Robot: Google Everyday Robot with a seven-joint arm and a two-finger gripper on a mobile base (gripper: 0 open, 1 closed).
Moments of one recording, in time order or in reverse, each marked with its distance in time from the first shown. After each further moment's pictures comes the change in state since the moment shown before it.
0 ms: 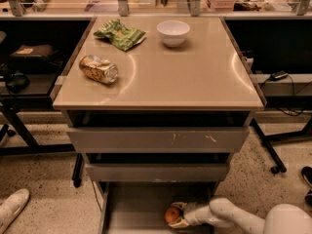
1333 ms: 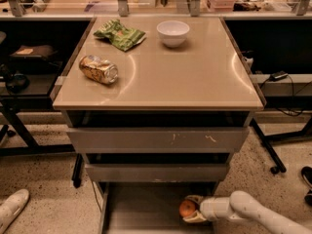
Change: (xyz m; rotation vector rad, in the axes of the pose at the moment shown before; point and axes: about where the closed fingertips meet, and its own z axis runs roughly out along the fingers) arm -0.039 -0.013 -0.104 0.088 0.016 -0.047
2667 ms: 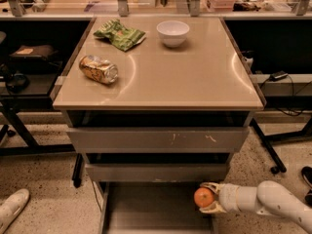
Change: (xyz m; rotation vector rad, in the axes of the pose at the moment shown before) arm -0.099 -0.017 -0.144 0.096 0.058 -0.199
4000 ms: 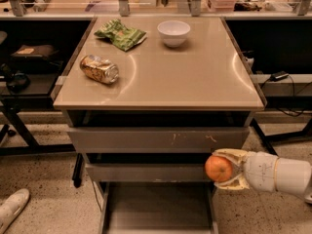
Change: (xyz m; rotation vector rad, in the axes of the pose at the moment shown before) arm -0.197 -0.074 -0.184 0.208 -0.097 -0.423
